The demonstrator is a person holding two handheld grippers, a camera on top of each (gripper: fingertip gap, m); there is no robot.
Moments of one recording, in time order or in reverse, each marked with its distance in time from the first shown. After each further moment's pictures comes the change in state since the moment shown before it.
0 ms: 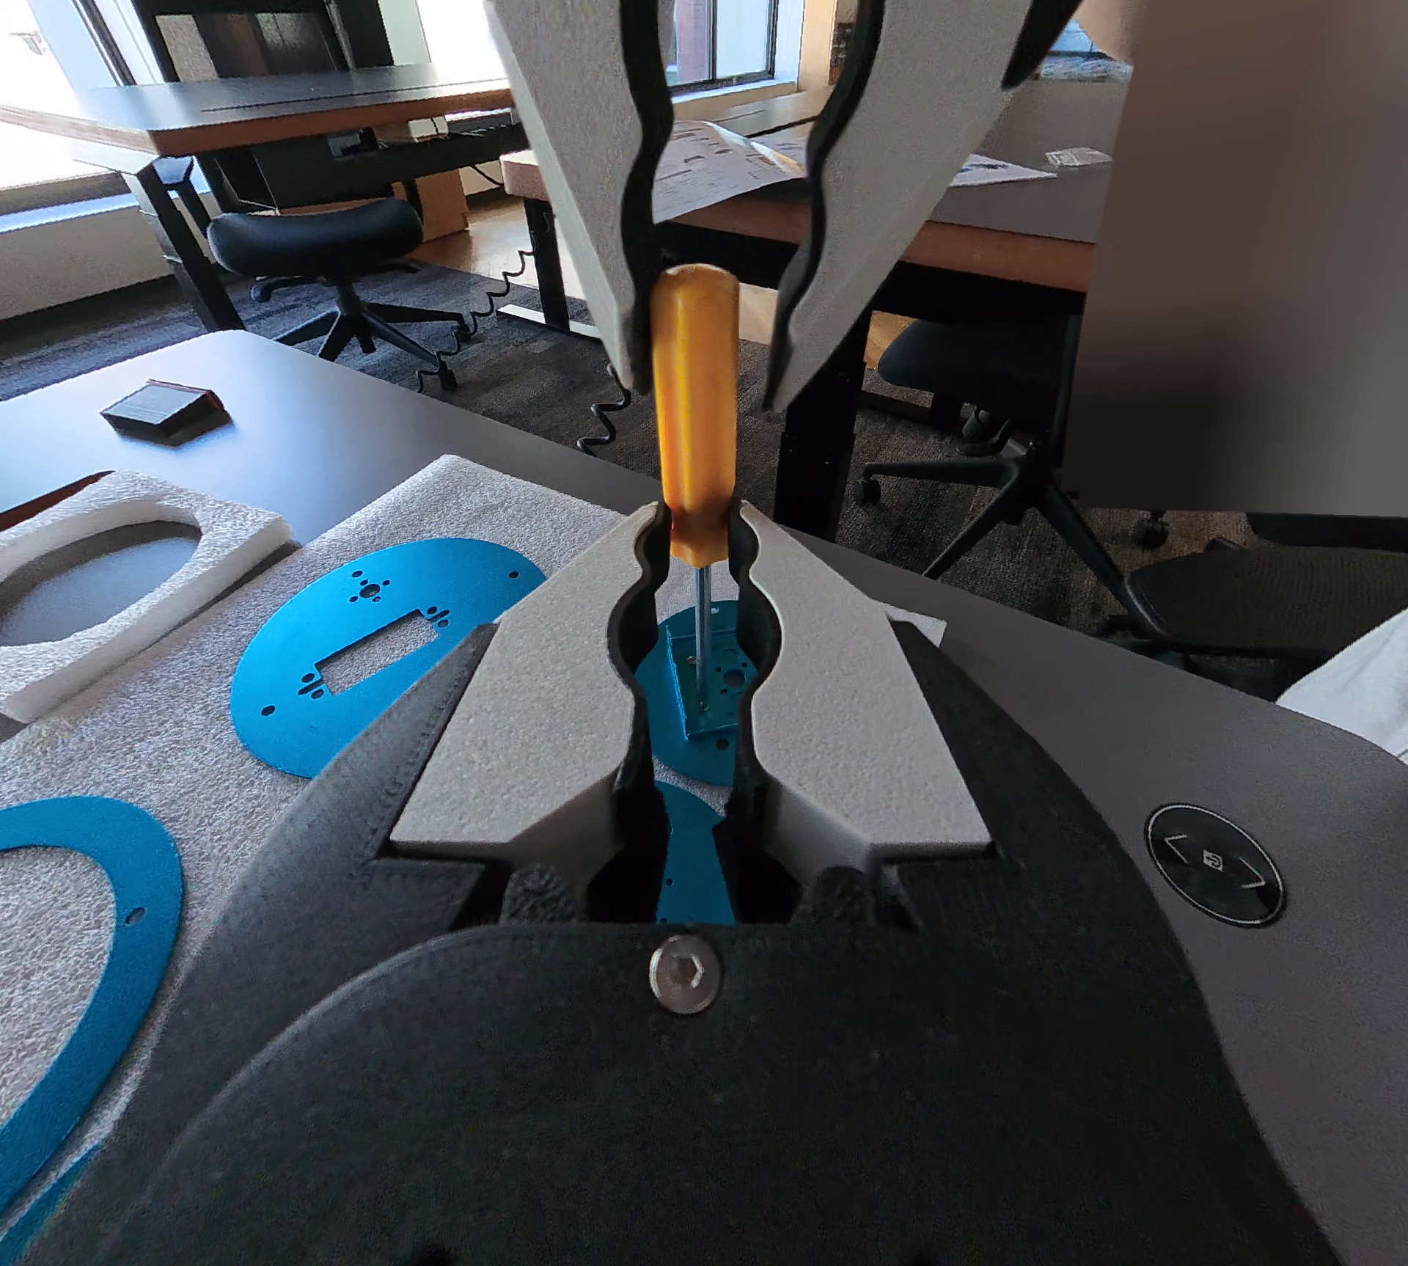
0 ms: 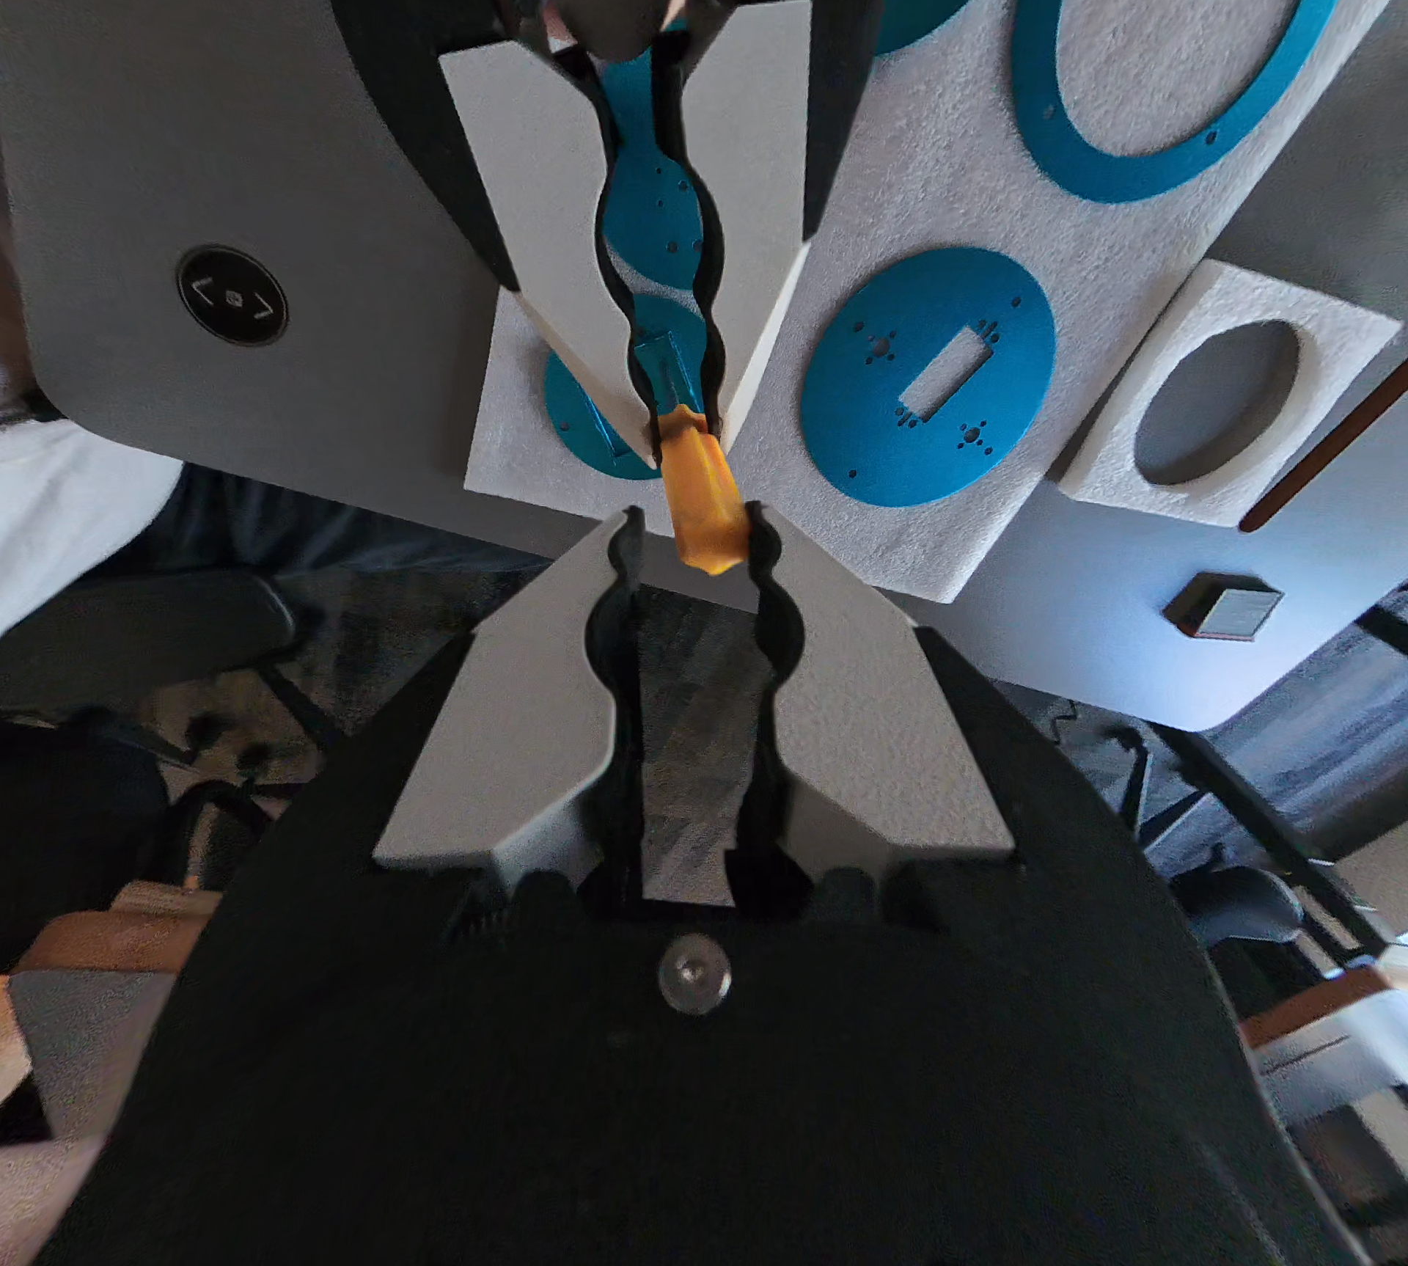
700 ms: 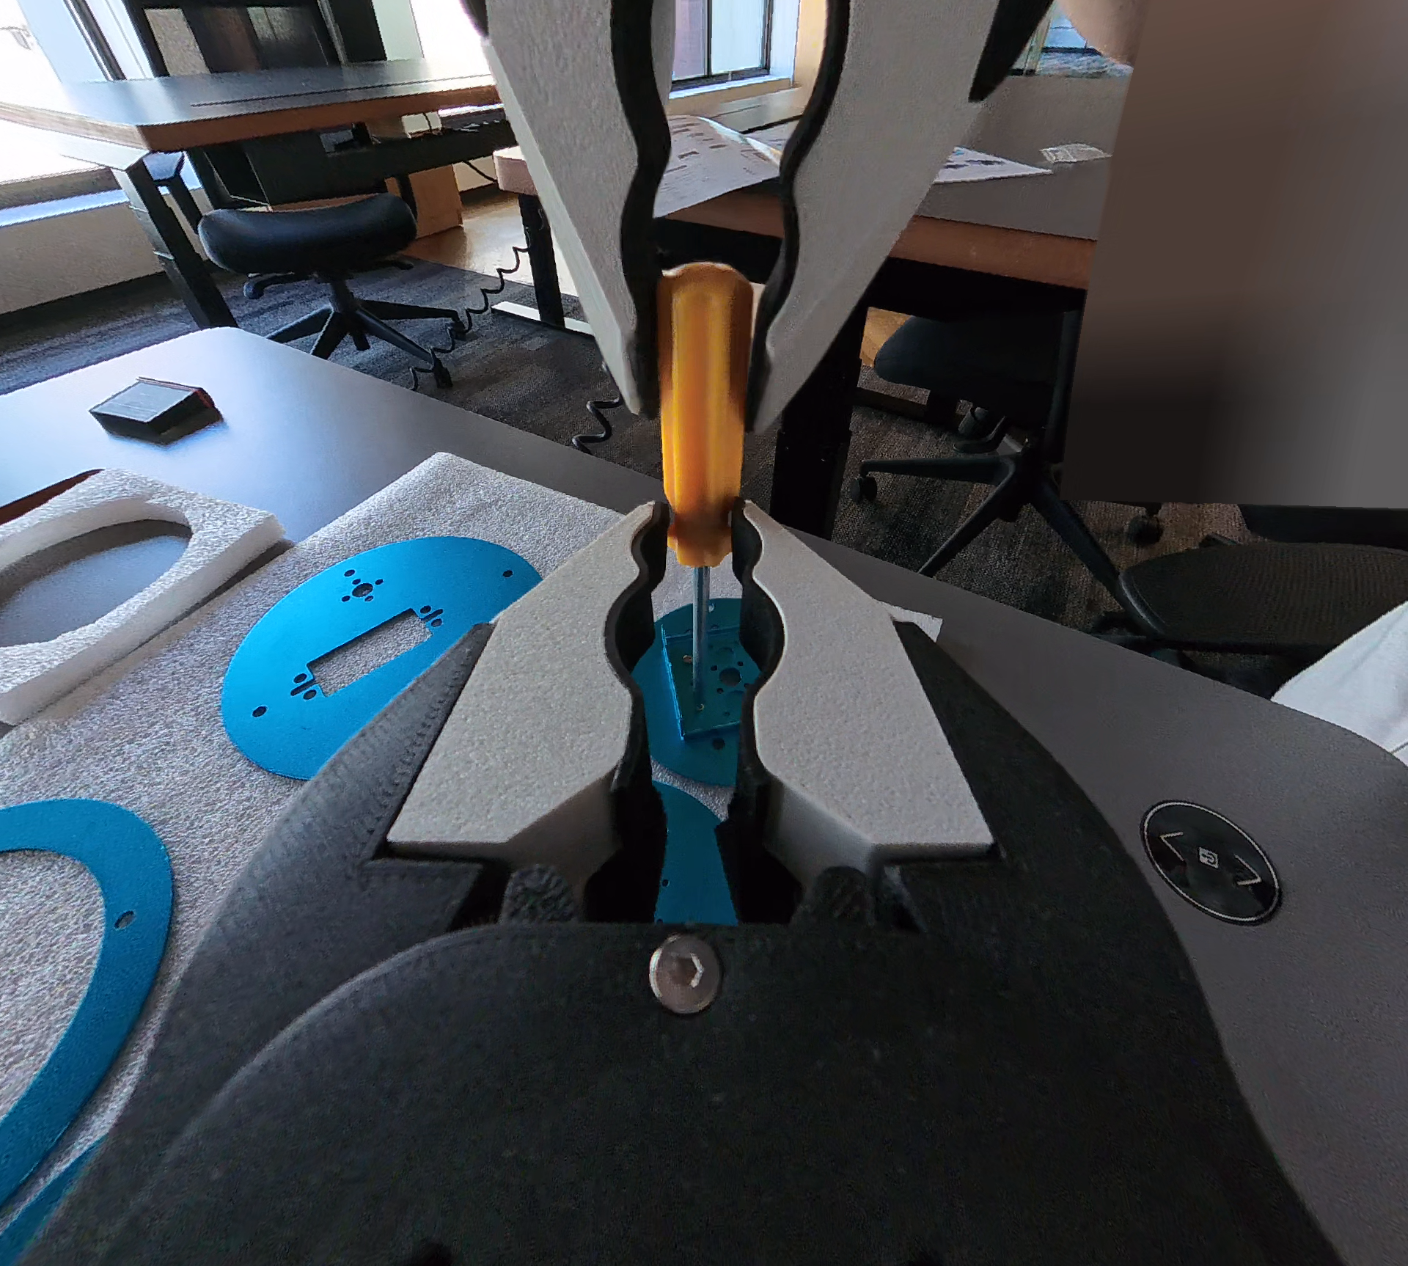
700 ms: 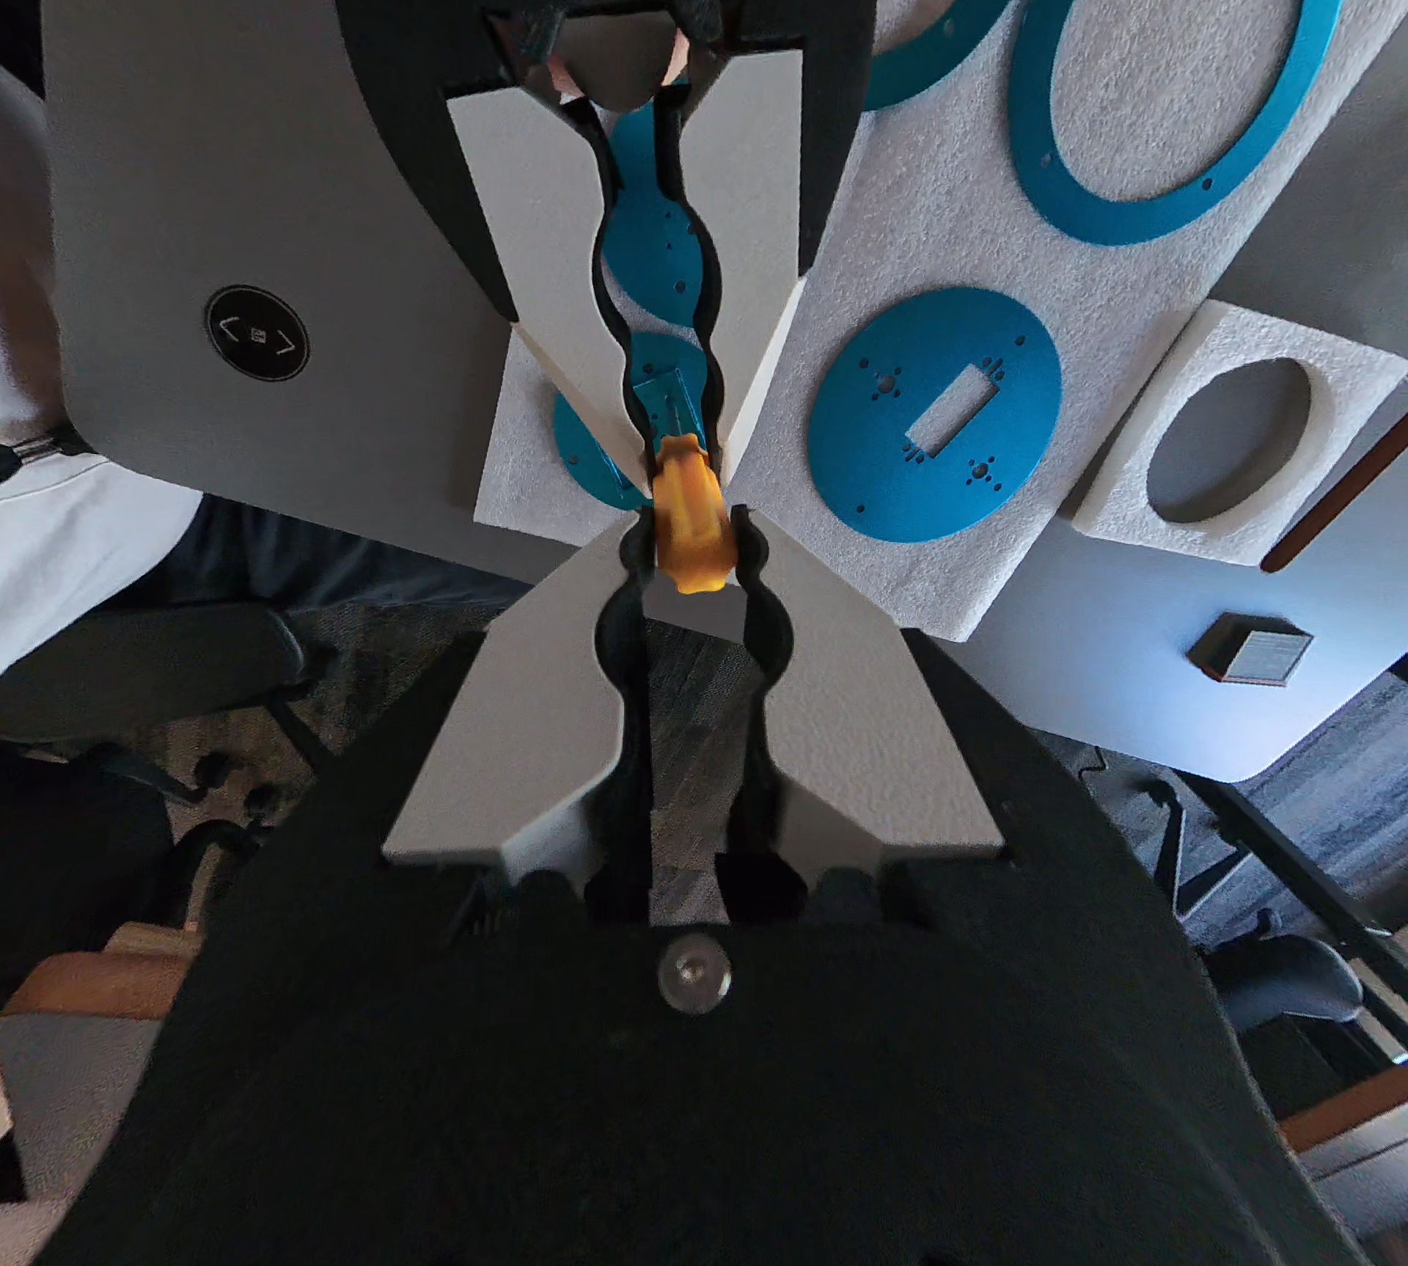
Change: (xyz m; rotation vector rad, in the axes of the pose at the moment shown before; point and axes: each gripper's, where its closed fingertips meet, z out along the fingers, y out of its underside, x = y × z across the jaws) left arm 0.002 0.001 0.001 -0.004 0.007 0.001; right arm 0.000 -0.006 0.004 0.074 -0.025 0.007
